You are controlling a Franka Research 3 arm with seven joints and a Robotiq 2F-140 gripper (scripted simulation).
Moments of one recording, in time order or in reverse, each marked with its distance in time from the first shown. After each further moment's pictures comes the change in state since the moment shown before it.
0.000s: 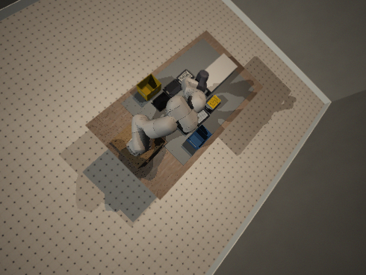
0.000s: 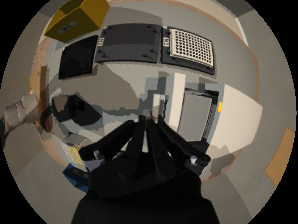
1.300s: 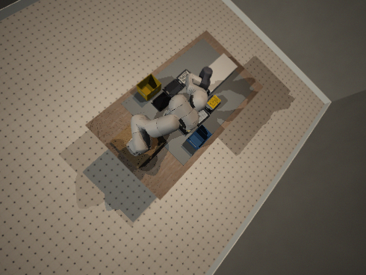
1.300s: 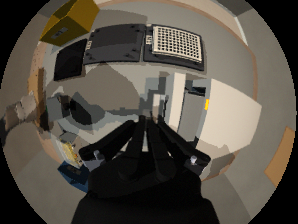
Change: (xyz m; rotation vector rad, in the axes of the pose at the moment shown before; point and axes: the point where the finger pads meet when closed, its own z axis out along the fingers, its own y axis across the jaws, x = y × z) arm 0.000 0.043 0.000 0.001 0.000 0.001
